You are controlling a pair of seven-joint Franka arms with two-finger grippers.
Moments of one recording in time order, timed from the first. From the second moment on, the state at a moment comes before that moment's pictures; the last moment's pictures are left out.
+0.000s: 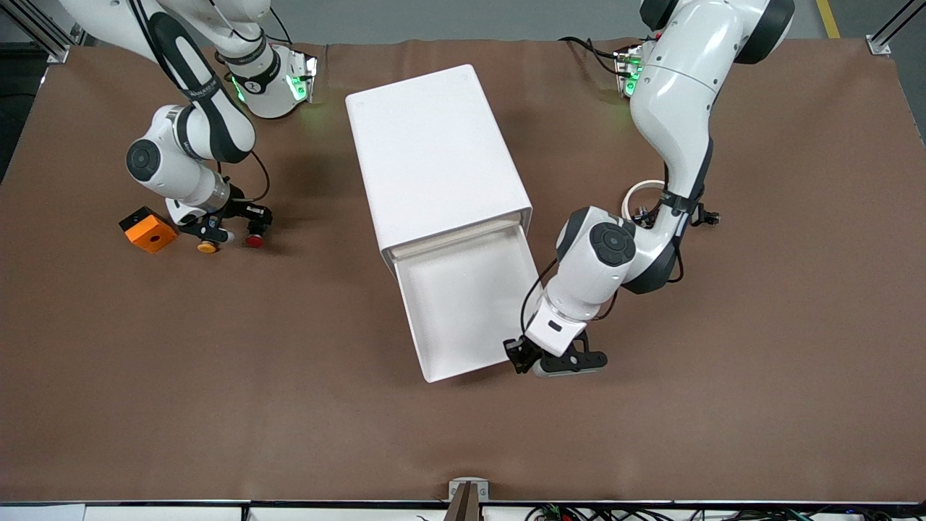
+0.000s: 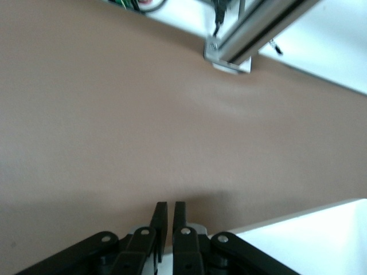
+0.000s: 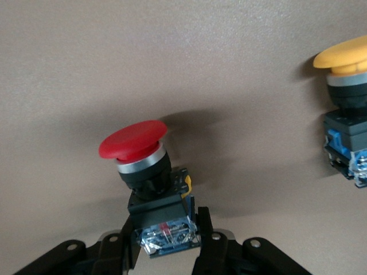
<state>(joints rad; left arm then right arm) -0.49 0.81 -0.04 -1.36 -0.15 2.63 -0.58 -0.26 0.13 0.26 -2.67 0.19 2.64 0.11</state>
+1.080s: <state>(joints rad) -0.48 0.79 -0.22 -1.32 -0.30 2.18 -0.58 -0.38 0.17 0.27 -2.67 0.08 2.69 0.10</state>
